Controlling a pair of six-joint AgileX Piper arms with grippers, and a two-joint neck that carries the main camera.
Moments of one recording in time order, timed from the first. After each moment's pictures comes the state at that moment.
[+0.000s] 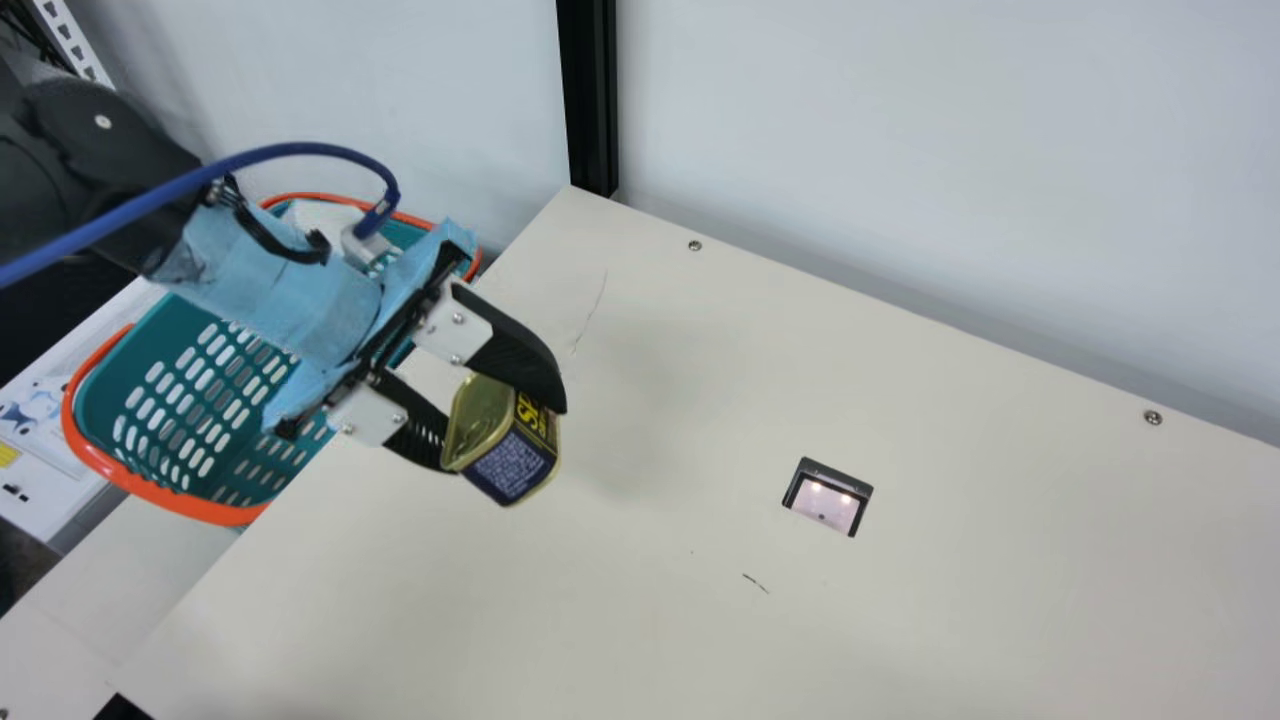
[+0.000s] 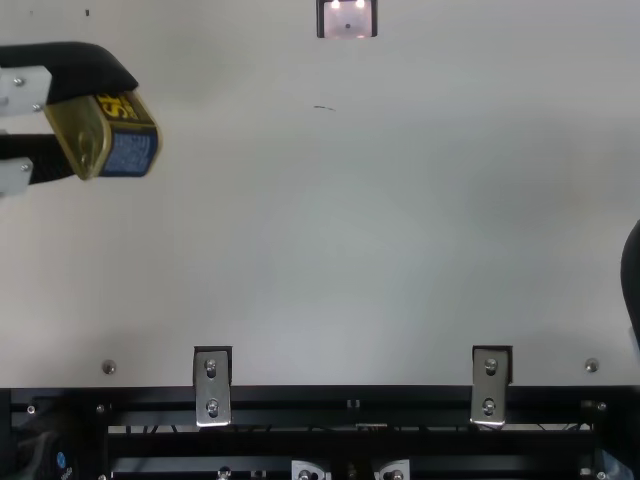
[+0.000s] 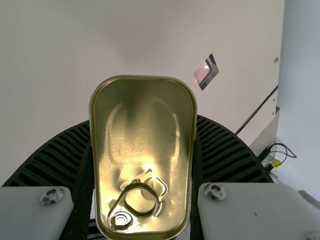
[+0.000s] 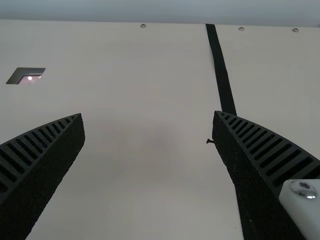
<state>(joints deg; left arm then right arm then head) 14.5 83.6 -55.6 -46.3 69.8 -14.5 -4.0 13.5 -20.3 4.9 38.3 -6.5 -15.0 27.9</state>
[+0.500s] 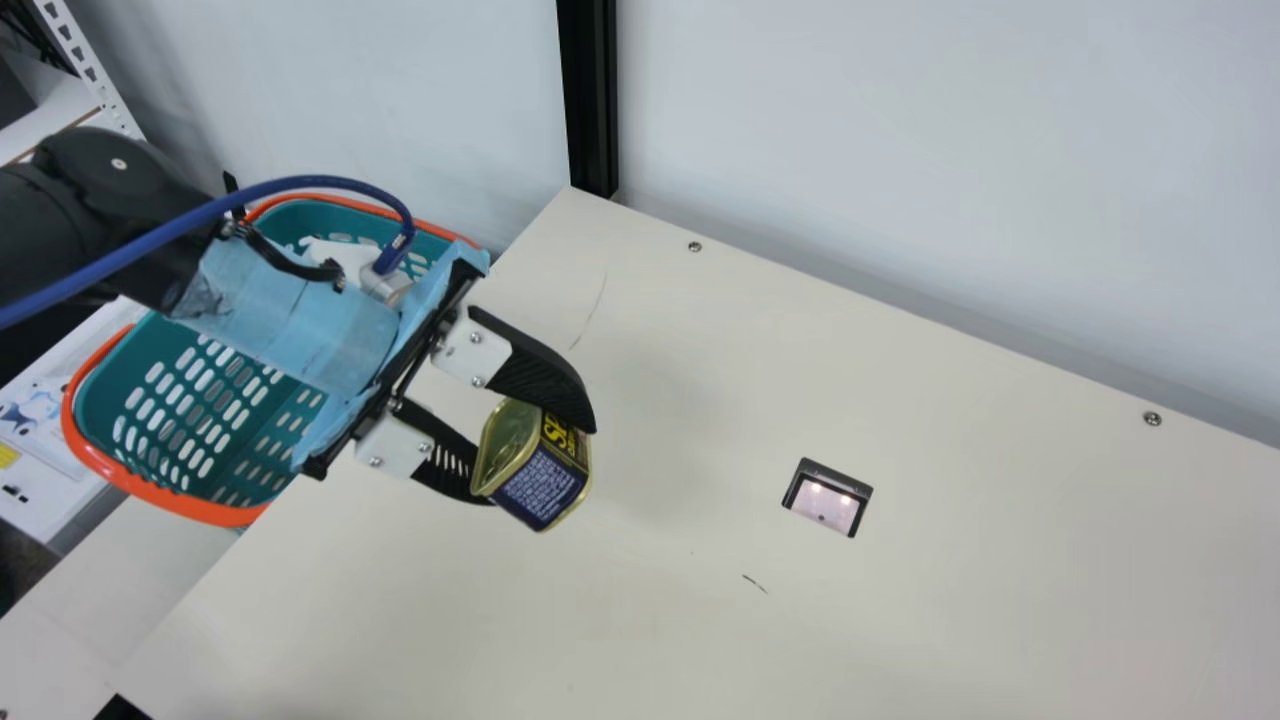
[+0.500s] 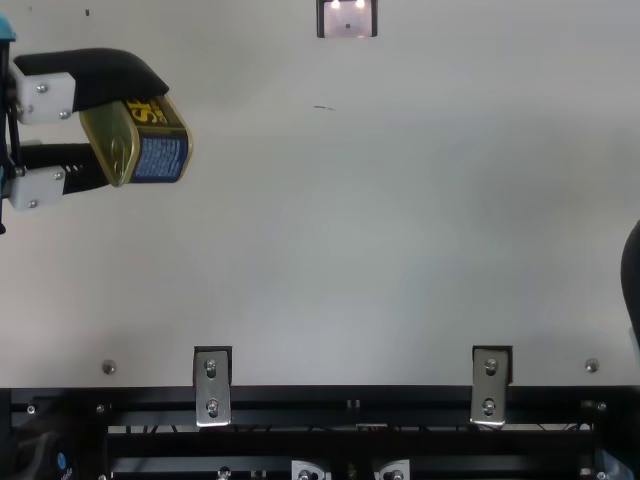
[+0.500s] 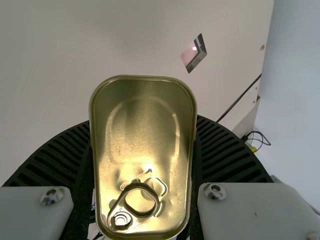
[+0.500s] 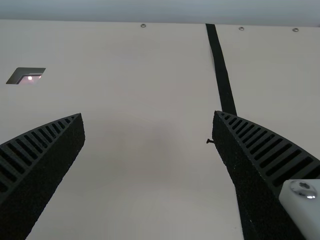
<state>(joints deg) 13.7 83.2 -52.7 -52.0 69.7 -14.7 -4.0 13.5 -20.3 4.9 38.3 -6.5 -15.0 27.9</state>
